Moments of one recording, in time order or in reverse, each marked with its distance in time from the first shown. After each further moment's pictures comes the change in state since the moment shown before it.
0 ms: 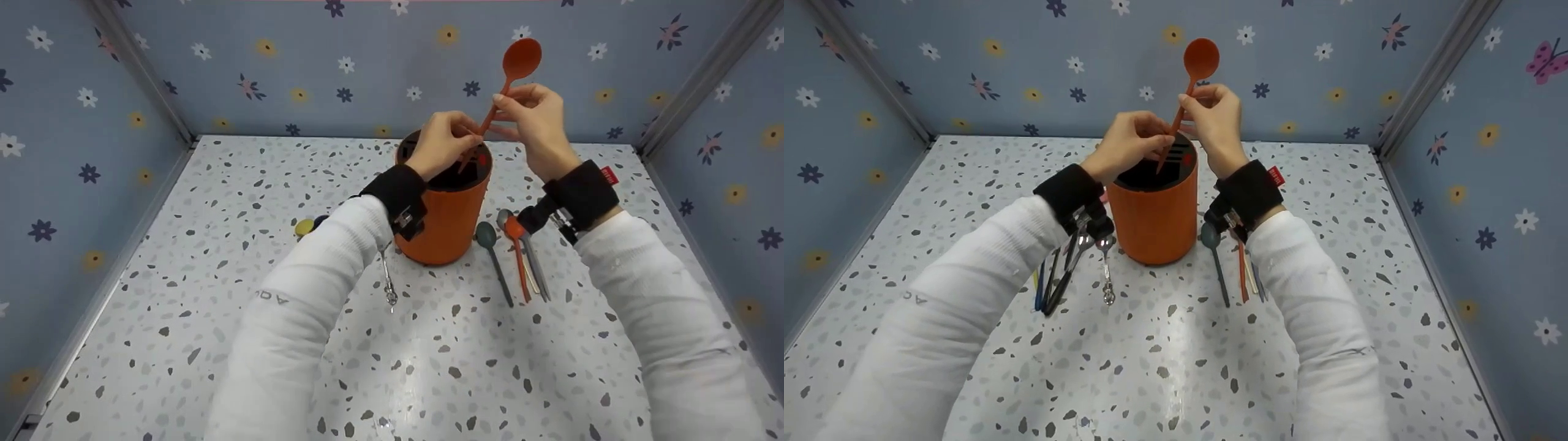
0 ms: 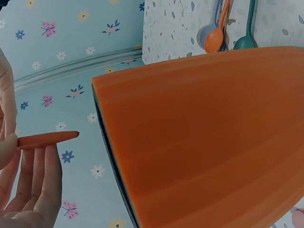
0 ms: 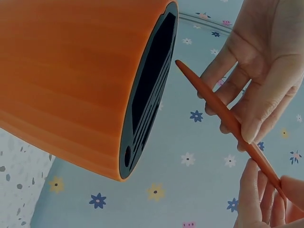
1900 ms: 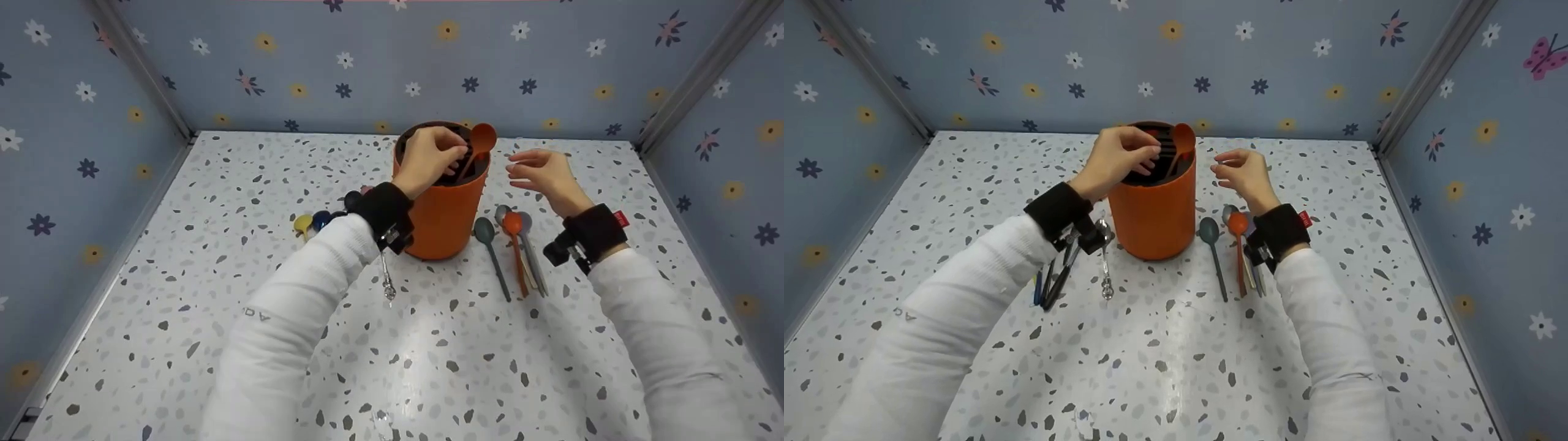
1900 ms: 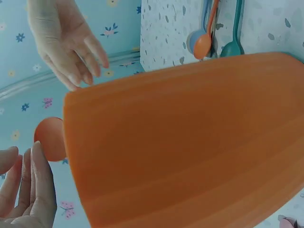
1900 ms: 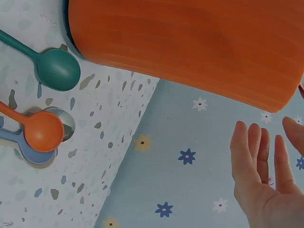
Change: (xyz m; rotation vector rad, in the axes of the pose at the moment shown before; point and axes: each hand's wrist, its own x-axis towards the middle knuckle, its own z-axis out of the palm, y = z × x) left_hand -0.025 -0.017 0.004 -0.049 0.071 -0.046; right_hand -0.004 0.070 -0.081 -0.361 -0.167 0.140
